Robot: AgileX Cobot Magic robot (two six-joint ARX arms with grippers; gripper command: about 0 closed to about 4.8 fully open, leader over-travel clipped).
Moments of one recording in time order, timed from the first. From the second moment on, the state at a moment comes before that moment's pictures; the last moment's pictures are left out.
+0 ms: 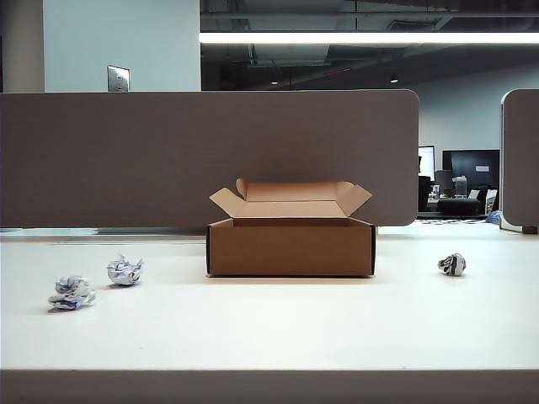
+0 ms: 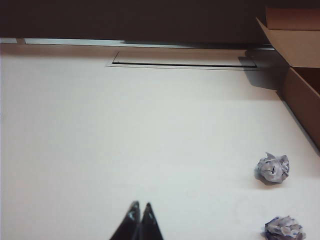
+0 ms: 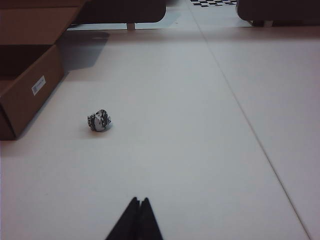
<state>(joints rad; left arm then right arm) -0.05 0.00 0.08 -0.20 -0.09 -0.01 0.10 0.00 0.01 -0.18 0.18 0.03</state>
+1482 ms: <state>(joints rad) -0.05 0.86 0.72 -0.05 0.15 0.04 0.10 0.97 0.80 -0.06 0.12 -0.05</state>
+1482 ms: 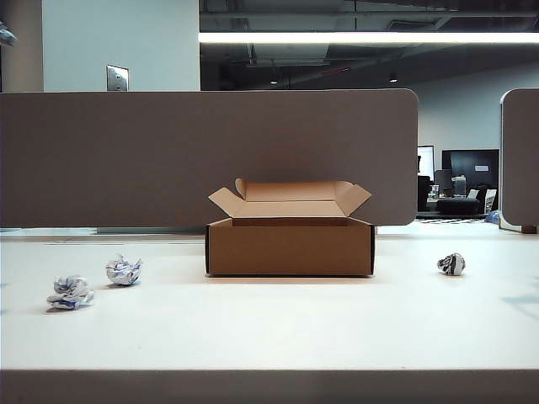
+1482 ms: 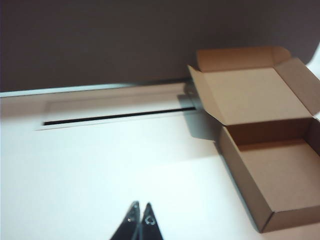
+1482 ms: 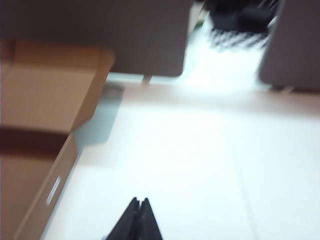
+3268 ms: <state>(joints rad) -0.26 1.64 0.86 0.09 0.19 0.15 0.10 1.54 0.84 0.15 0.09 0.15</state>
